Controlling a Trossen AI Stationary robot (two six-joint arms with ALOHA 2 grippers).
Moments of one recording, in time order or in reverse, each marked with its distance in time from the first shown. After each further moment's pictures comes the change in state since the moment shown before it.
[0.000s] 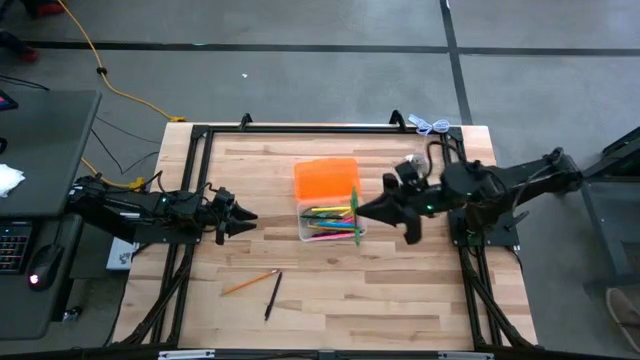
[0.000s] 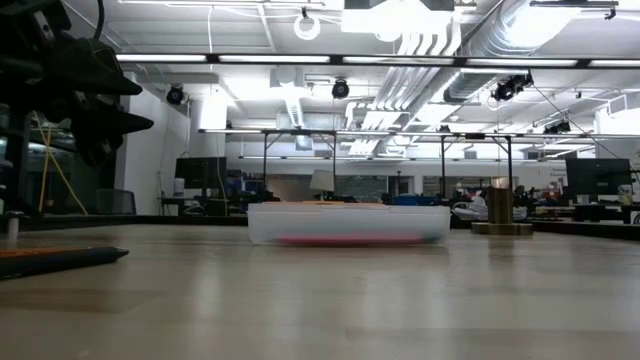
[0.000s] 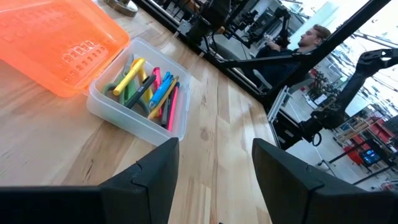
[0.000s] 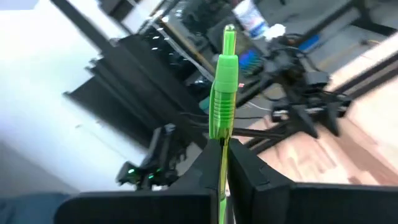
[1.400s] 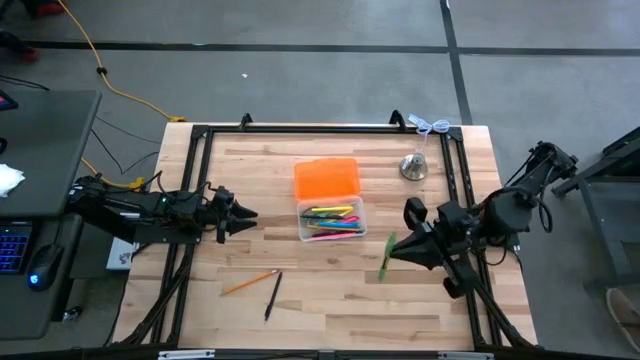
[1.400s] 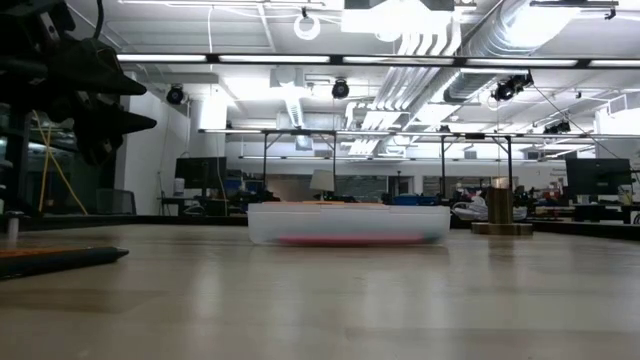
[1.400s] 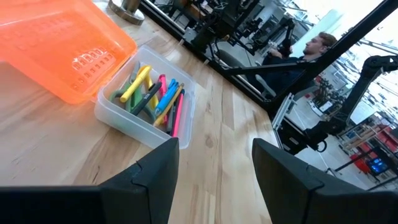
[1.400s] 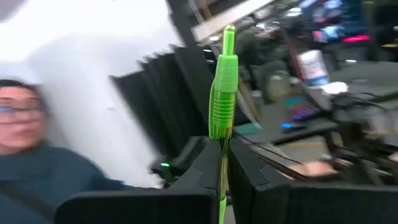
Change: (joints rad) left arm 0.000 0.000 0.000 0.013 -0.035 0.000; right arm 0.390 -0.010 0.000 0.214 0.270 -0.380
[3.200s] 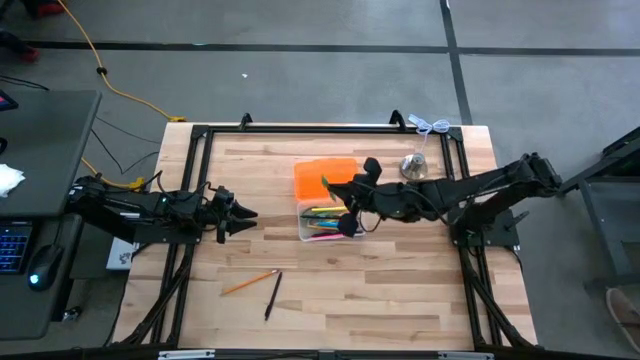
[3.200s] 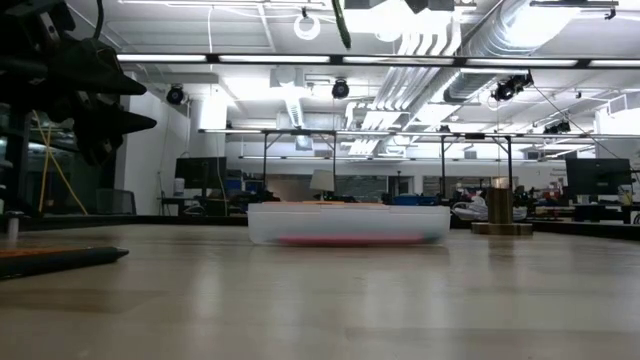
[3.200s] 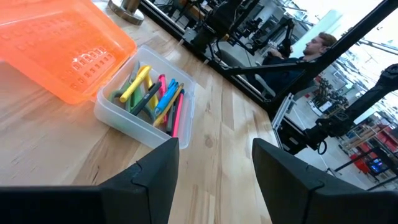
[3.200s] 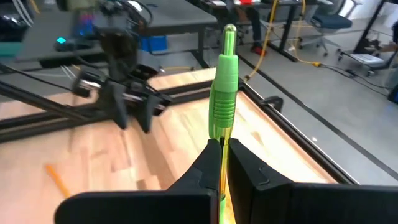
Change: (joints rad) left arm 0.000 0.000 0.000 0.001 0.000 0.000; right arm -0.454 0.283 0.000 -0.262 0.222 -0.156
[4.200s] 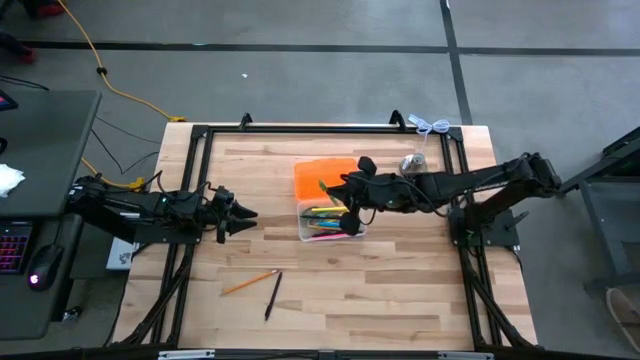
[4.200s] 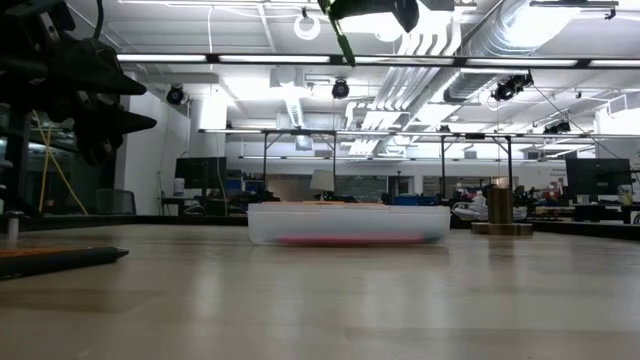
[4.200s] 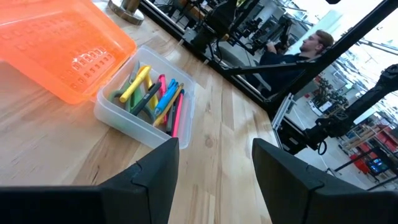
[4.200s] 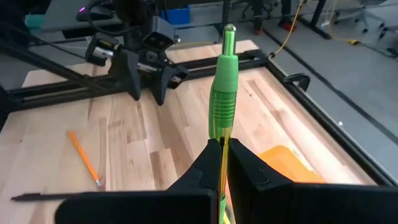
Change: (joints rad) left arm 0.000 0.000 0.000 0.000 0.000 0.000; right arm -0.072 0.000 0.000 -0.082 -0.198 0.004
